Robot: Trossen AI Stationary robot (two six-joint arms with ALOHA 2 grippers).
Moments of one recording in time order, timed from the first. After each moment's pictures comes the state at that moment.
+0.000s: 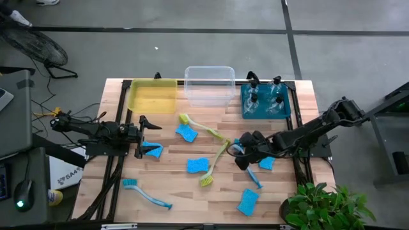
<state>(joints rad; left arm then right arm) -0.27 0.02 0.02 0.03 -0.26 0.02 0.36 1.35 0.75 -0.38 0.41 0.96</state>
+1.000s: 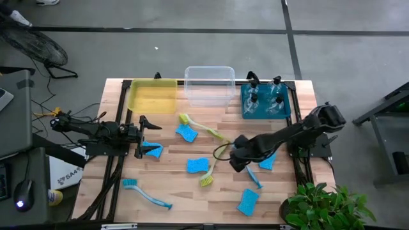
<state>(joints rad) -0.27 0.02 0.02 0.03 -0.26 0.02 0.32 1.63 1.08 -0.91 0.18 1.20</state>
